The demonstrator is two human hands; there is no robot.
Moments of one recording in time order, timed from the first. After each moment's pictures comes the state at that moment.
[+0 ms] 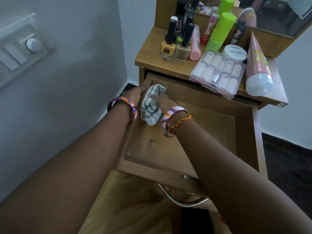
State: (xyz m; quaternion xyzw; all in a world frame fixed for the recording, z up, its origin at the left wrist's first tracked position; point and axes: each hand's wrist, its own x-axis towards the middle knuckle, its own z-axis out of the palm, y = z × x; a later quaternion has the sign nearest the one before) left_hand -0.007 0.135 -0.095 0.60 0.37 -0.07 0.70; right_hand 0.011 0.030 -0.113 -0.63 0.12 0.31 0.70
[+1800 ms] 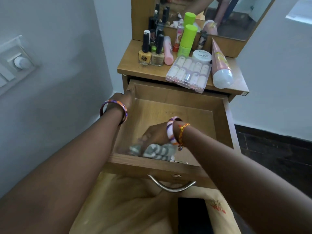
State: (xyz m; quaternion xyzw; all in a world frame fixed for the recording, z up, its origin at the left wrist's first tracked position) left_hand -0.012 0.128 -0.093 0.85 0.30 -0.08 0.43; right_hand -0.069 -0.015 -0.044 -0.85 -0.28 0.44 0.09
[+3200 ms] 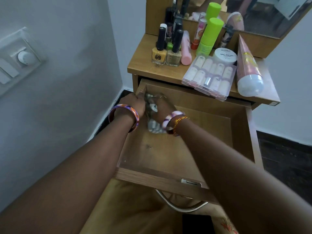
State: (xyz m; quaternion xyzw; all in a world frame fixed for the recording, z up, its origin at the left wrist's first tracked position) left_hand -0.009 0.120 -0.091 0.90 0.24 -0.08 0.36; right_hand 0.021 0.010 -0.108 -0.92 -0.25 0.11 0.28
